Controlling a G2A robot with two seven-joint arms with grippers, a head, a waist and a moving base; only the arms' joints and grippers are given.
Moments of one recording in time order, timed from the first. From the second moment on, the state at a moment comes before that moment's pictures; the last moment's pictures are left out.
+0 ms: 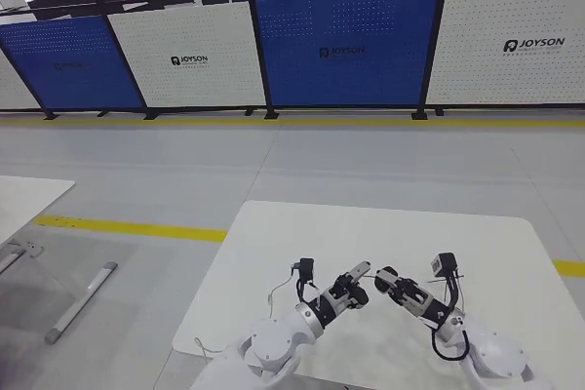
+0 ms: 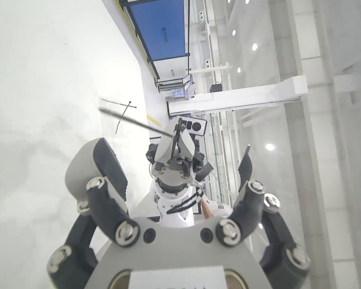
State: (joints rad) left arm 1.39 -1.25 -0.97 -1.63 -0.30 -0.09 -0.12; right arm -1.26 -1.15 1.07 -1.39 0.37 -0.32 0.64
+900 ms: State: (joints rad) left arm 1.36 -1.26 -0.96 -1.54 -0.27 -0.16 -0.11; right arm -1.26 -1.14 1.08 -1.39 0.37 -0.32 0.67
